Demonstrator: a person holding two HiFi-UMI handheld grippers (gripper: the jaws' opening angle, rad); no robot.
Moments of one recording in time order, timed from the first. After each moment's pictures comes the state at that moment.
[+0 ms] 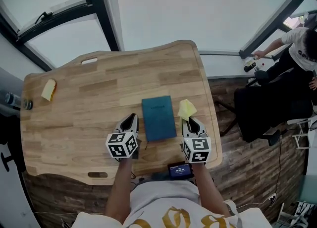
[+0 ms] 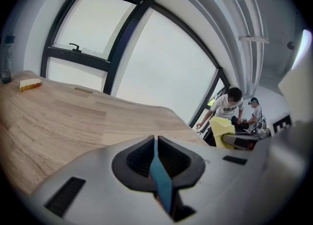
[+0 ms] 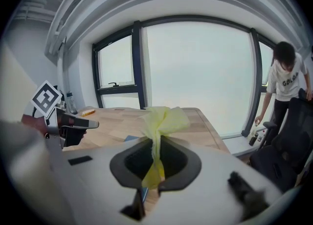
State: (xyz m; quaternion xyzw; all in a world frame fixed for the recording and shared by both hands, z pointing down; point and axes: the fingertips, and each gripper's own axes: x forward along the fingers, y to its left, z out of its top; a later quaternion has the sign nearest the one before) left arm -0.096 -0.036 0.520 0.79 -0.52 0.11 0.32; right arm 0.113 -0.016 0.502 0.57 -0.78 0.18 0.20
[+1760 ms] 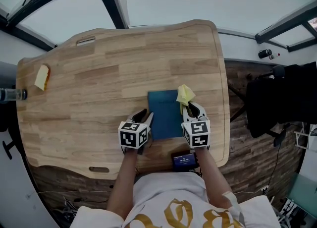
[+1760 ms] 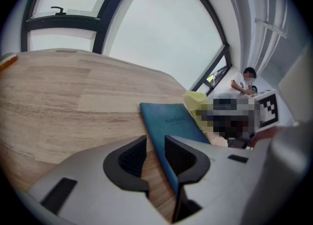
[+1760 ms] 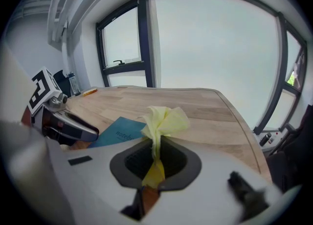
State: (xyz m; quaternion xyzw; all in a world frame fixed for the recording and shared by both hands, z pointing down) left arm -0.065 -0.046 0.627 0.77 -0.42 0.24 0.42; right arm 0.079 -0.090 0.602 0.49 -0.79 0.21 0.30
